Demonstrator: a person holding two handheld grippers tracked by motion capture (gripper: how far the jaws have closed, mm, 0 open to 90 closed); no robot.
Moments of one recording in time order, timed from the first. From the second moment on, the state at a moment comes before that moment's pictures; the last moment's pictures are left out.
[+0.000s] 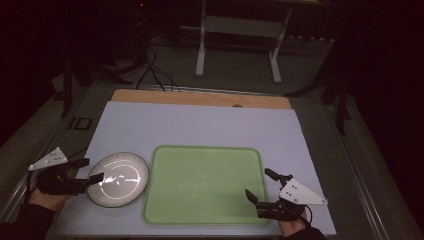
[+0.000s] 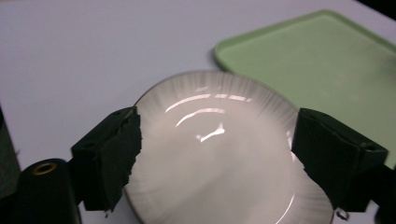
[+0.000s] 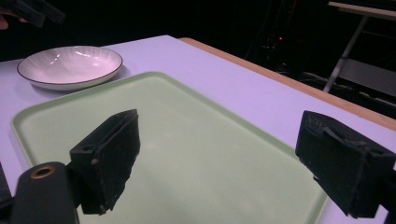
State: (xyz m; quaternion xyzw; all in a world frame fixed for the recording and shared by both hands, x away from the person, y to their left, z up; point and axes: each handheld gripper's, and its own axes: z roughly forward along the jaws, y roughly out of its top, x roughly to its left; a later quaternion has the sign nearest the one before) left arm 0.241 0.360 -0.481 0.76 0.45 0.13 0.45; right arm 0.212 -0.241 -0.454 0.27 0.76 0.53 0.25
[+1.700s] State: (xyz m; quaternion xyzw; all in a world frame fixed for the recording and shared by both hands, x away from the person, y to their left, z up) left arm 0.278 0.394 -0.534 0.68 0.62 -0.06 0.38; right arm 0.215 -0.237 -0.457 0.27 0.77 0.52 0.24
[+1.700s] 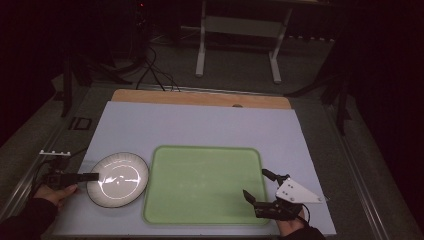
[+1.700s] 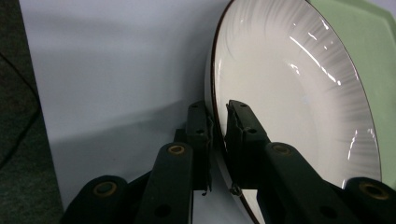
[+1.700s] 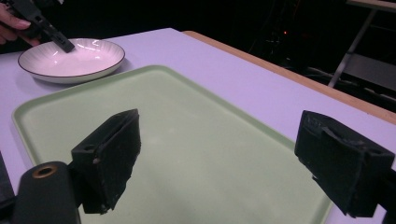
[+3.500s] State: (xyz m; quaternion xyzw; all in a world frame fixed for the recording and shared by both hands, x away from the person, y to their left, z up) left arm 0.273 0.405 -0.491 0.62 0.65 -0.05 0.43; right arm 0.217 -0.242 -0.457 0.29 0.76 0.53 0.24
